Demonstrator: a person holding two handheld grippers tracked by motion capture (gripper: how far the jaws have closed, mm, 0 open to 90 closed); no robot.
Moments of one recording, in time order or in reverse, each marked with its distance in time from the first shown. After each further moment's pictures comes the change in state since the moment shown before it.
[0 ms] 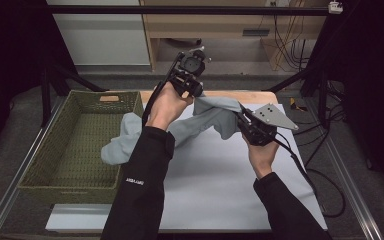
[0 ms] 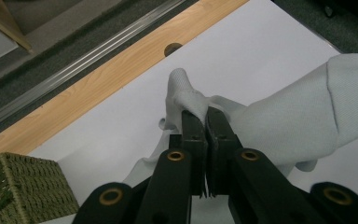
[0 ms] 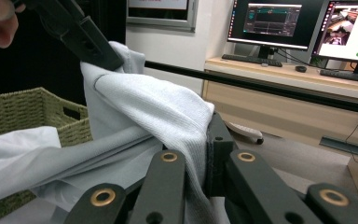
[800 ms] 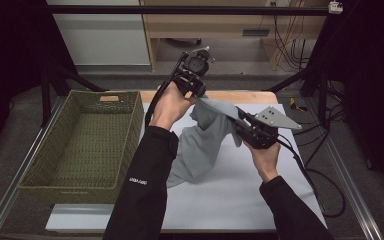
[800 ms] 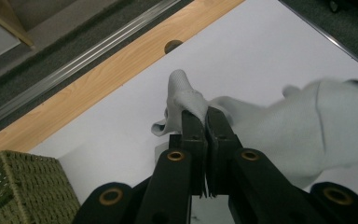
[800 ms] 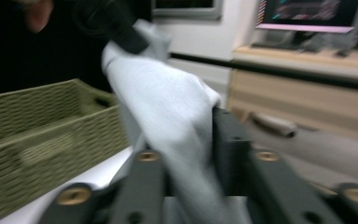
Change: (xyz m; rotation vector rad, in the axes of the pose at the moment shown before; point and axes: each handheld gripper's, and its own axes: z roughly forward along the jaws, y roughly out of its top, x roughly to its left) left arm -0.004 0.003 0.003 0.025 0.015 -0.008; right arm -0.004 -0.017 -0.003 0.050 0.159 0.062
